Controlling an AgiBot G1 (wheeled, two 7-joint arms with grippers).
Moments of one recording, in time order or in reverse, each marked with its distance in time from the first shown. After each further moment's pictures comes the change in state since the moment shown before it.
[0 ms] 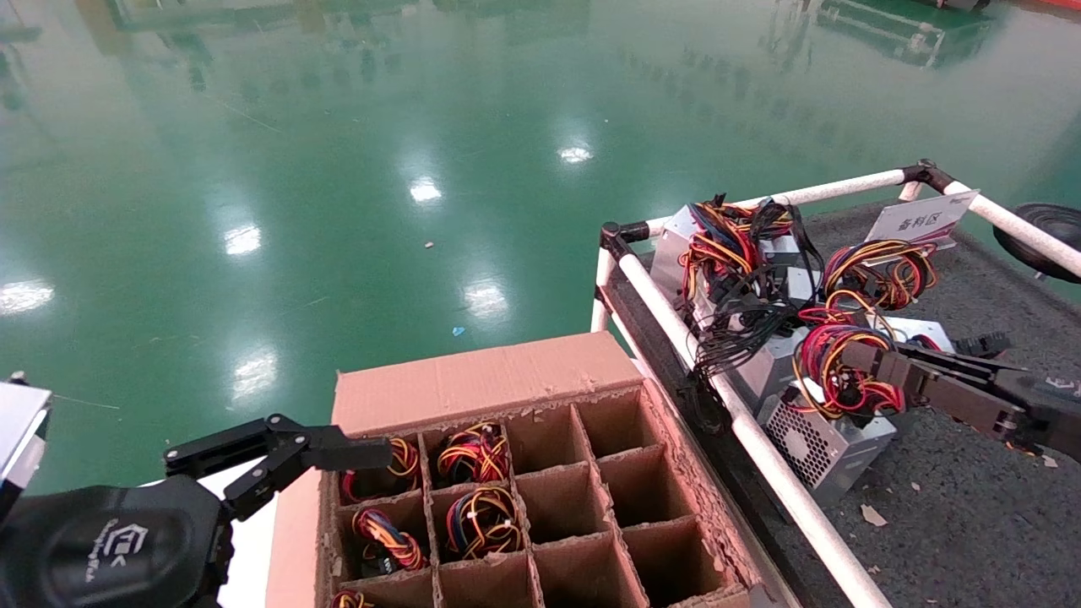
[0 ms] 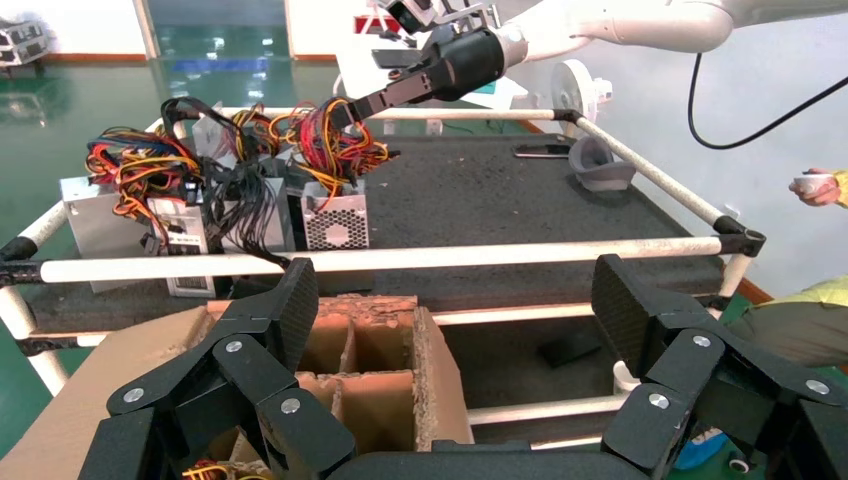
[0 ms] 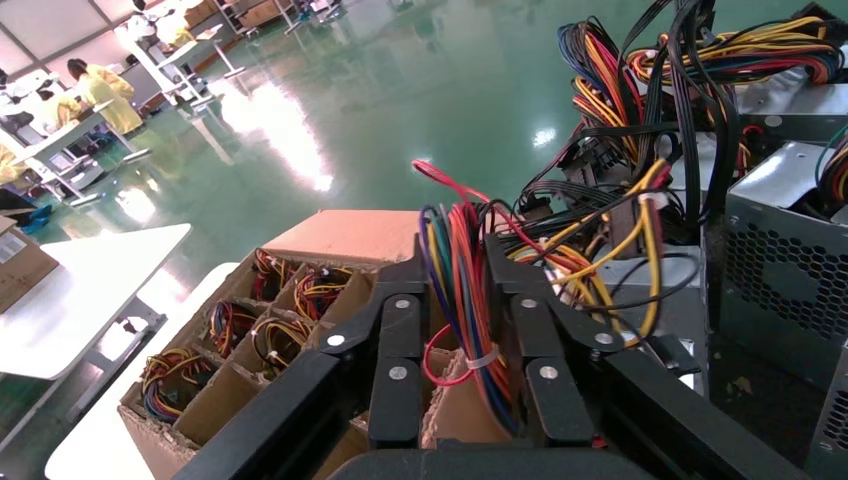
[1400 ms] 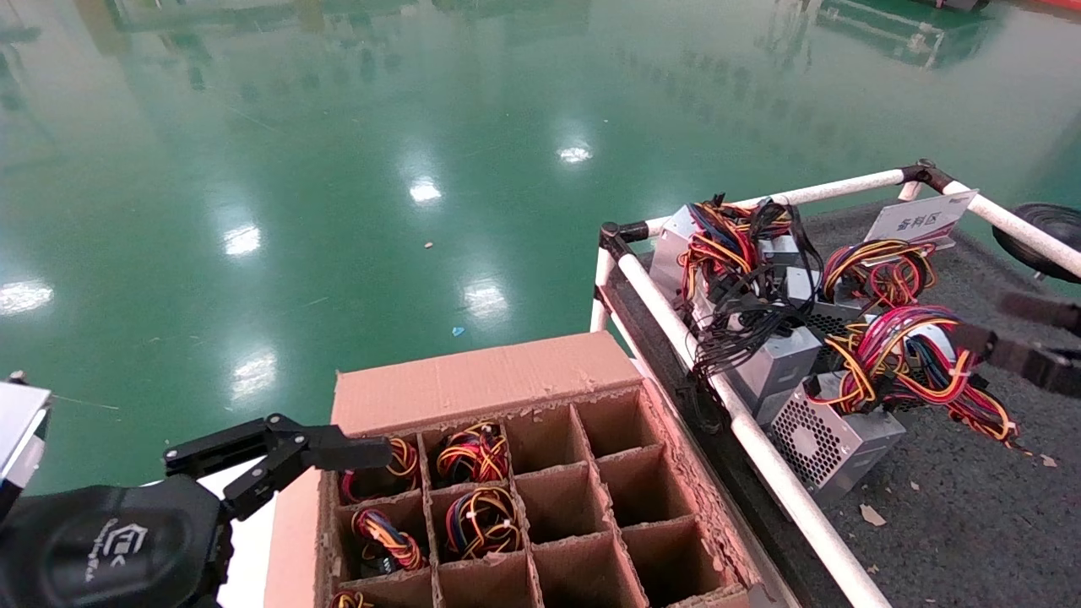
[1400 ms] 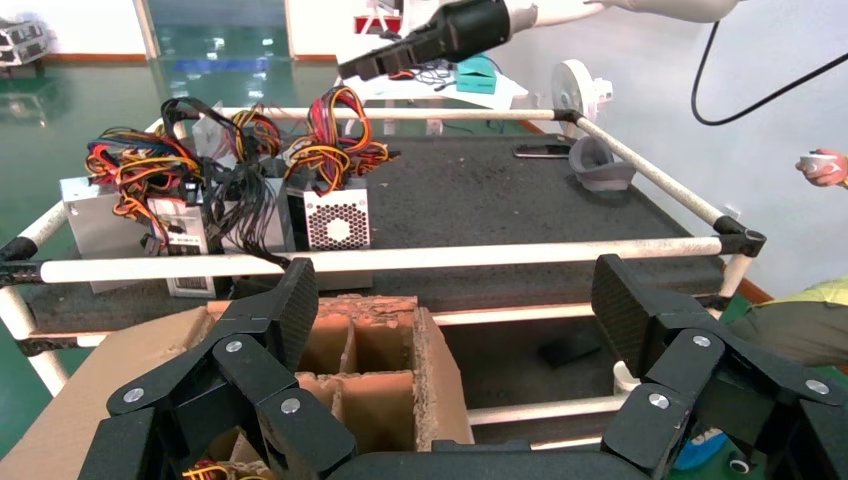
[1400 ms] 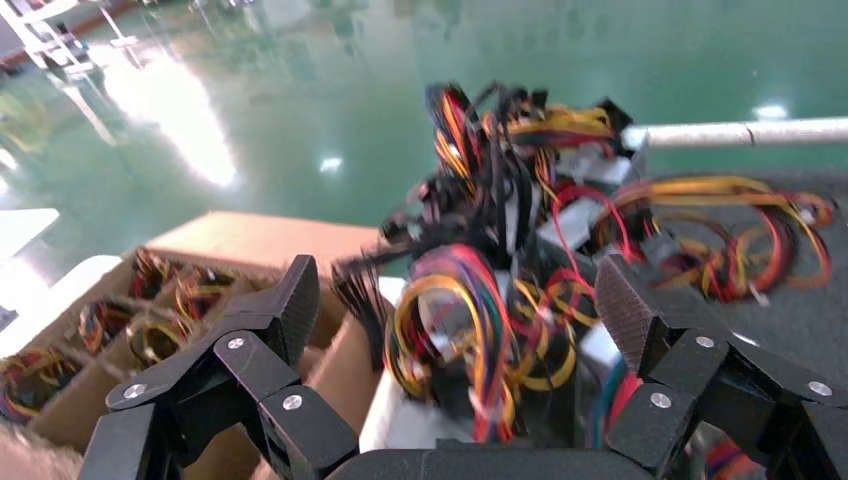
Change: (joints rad) left arm 0.000 0.000 0.000 0.000 0.000 0.000 0.000; right arm 0.150 0.072 -0.039 -0.080 -0.054 0.006 -0.101
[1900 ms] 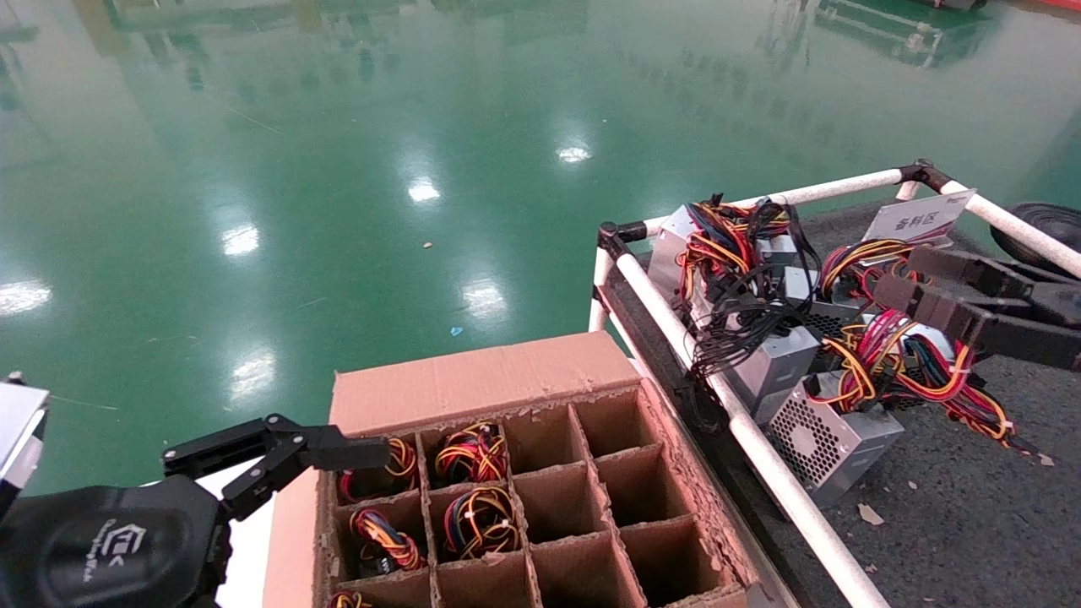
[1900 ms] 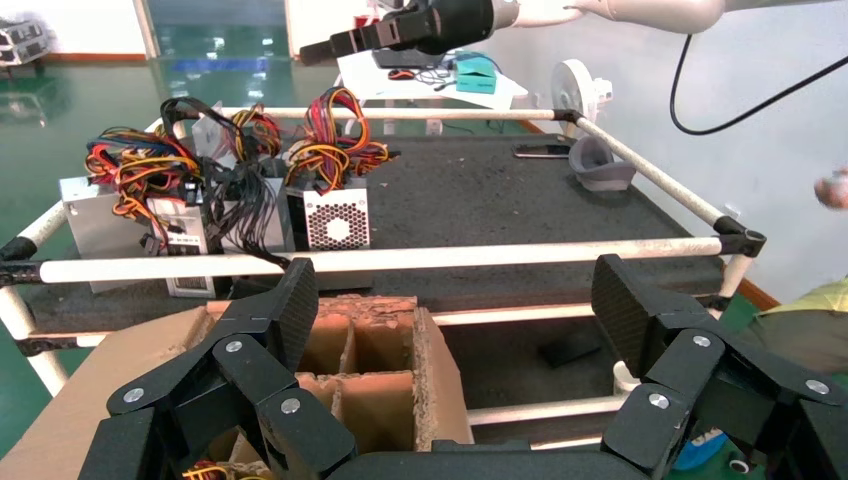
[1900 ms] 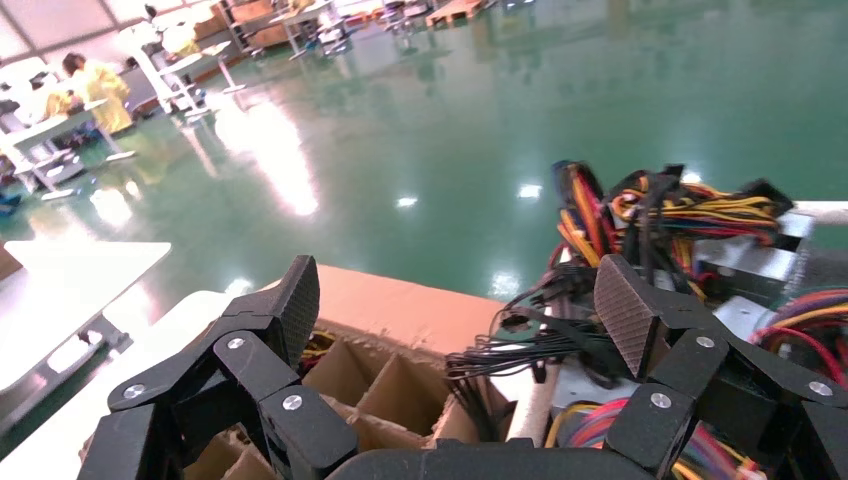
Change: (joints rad) left arm 0.000 0.000 0.000 0.000 0.000 0.000 0.000; right arm -0.015 -0.064 0.019 0.091 0.051 -0.011 0.044
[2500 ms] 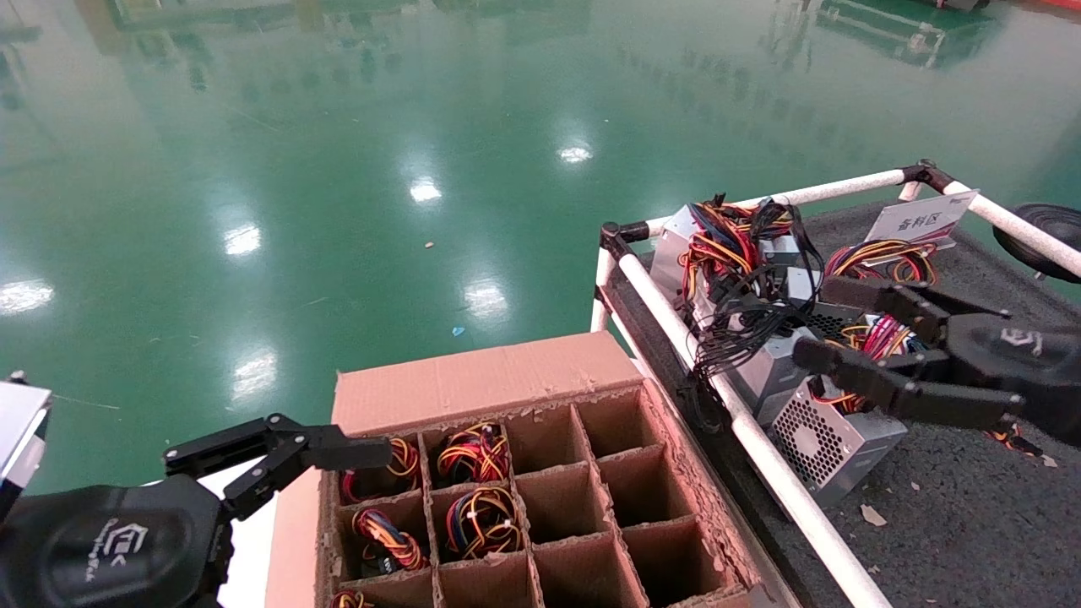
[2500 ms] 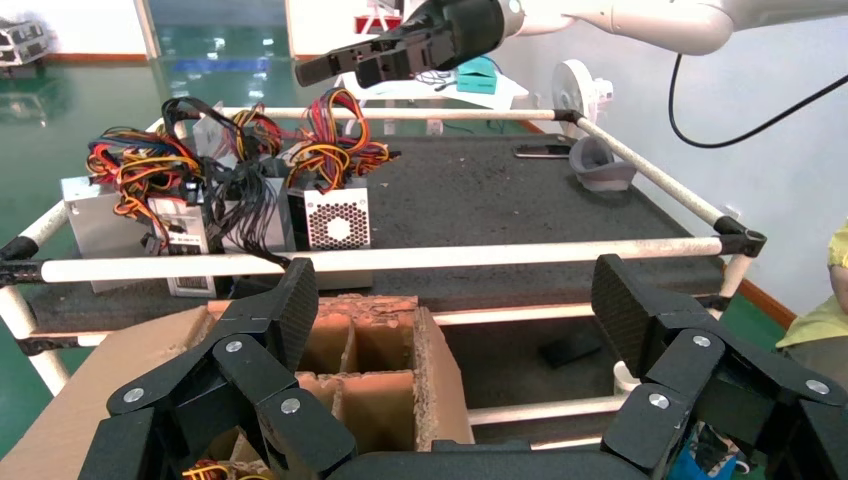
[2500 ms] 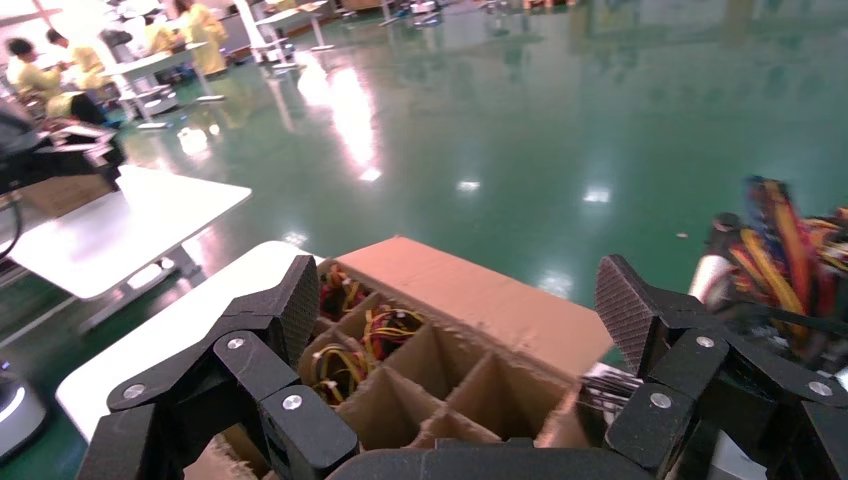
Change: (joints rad) left arm 0.000 0.000 0.000 0.000 0.000 0.000 0.000; right arm -0.154 -0.014 0.072 0.296 0.027 0.028 0.023
